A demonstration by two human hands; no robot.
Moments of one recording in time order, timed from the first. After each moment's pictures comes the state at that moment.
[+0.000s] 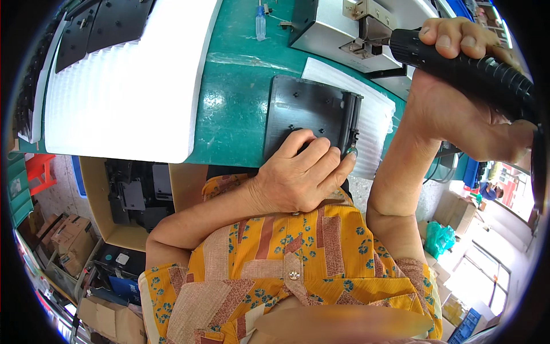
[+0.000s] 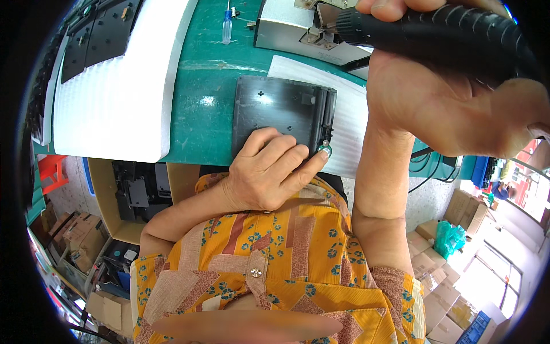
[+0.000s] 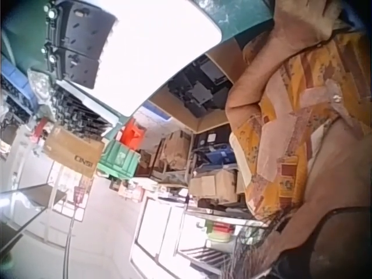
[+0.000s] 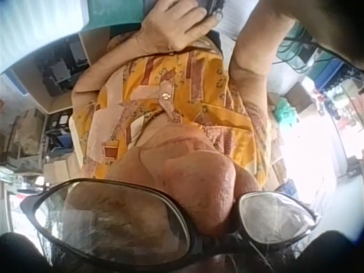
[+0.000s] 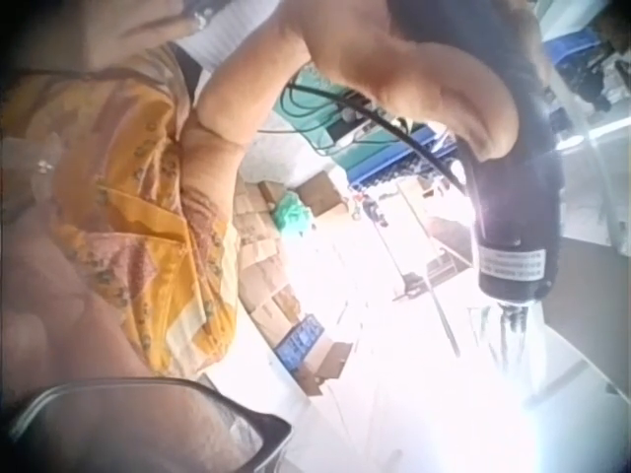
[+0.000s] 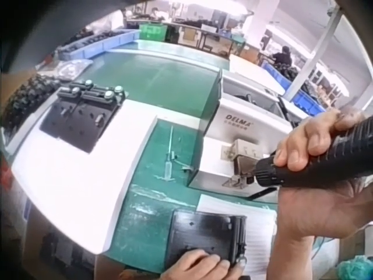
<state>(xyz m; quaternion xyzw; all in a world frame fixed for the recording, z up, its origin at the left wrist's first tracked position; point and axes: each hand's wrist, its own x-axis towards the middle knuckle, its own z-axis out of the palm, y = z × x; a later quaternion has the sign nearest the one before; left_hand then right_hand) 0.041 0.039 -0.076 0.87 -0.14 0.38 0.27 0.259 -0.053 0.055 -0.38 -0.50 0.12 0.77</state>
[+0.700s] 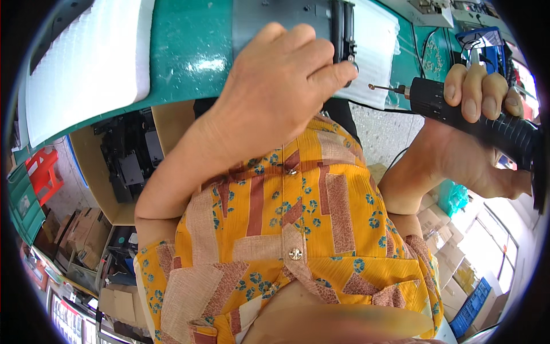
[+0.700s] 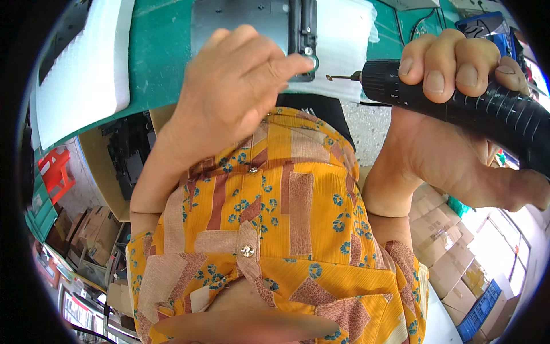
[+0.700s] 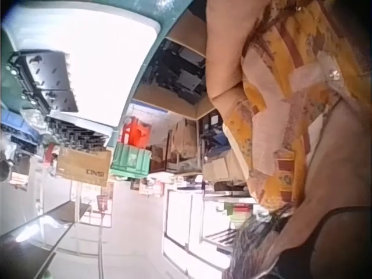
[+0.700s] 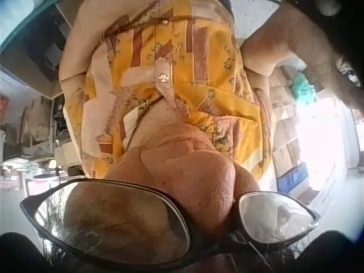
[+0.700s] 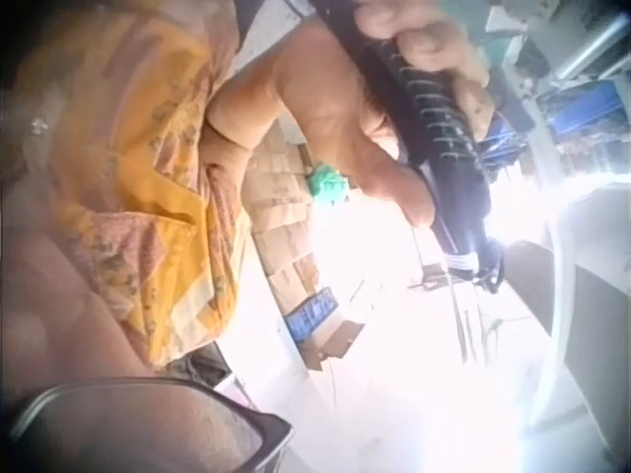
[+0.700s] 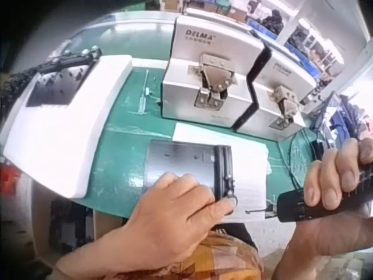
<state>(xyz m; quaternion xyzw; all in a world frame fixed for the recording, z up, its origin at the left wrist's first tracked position) 0.063 0.058 -0.073 0.88 -0.19 0.26 0.36 0.200 -0.196 0.042 -0.46 -0.41 0.12 0.78</state>
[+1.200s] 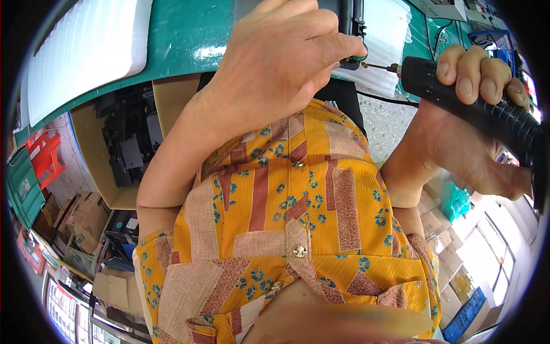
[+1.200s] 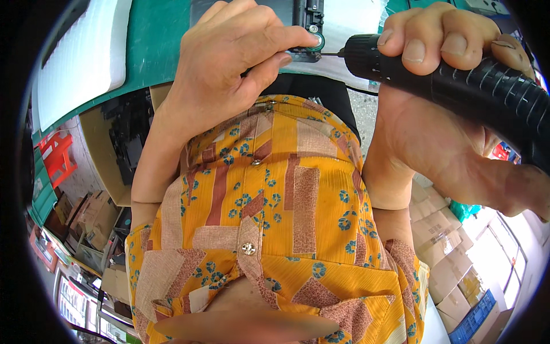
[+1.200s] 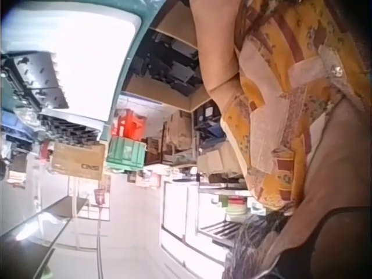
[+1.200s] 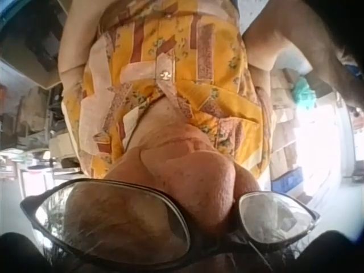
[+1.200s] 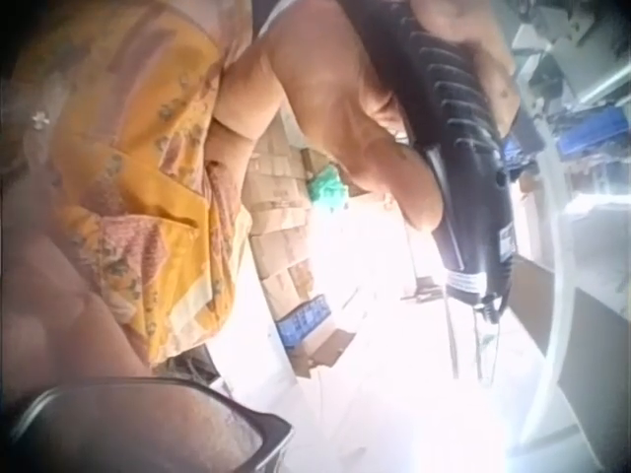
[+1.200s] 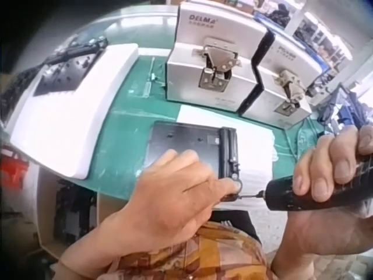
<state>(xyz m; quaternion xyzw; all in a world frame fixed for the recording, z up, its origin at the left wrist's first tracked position) 0.069 0.066 -0.074 0.87 -0.14 0.19 0.42 0.173 -0.146 0.004 -0.45 -0.41 0.16 0.77</state>
